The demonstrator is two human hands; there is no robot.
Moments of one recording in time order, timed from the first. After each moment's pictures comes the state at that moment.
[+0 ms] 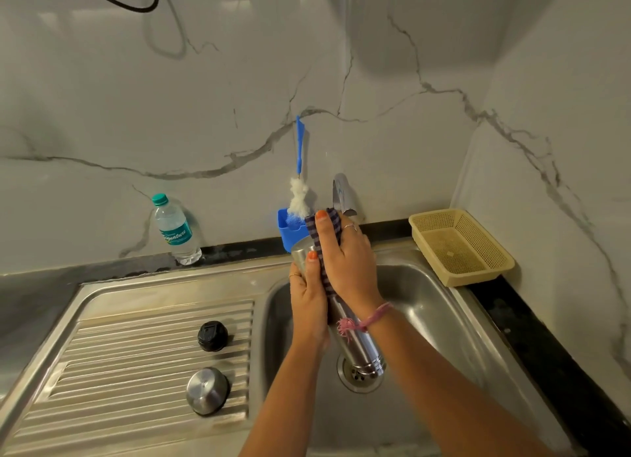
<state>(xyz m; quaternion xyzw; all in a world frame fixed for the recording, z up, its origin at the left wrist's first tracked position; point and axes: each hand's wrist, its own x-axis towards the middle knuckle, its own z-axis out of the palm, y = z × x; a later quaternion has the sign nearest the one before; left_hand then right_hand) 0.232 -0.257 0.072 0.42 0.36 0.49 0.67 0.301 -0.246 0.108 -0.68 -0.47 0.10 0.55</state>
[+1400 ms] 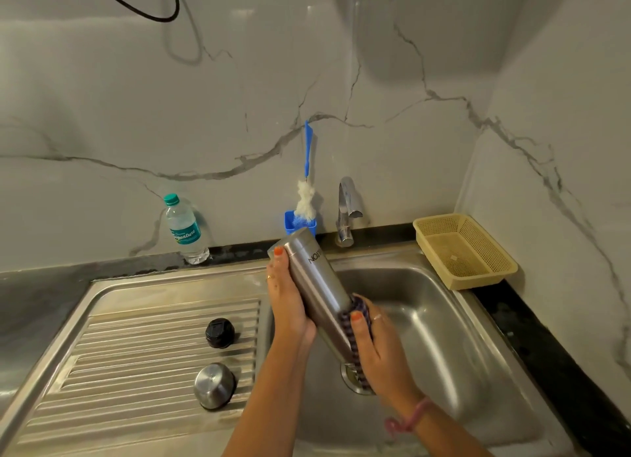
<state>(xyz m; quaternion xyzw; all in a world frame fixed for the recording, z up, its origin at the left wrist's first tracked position) 0.203 -0.244 0.073 0.31 0.39 0.52 0.70 0.305 -0.330 -0.009 -0.67 -0.51 0.16 0.51</state>
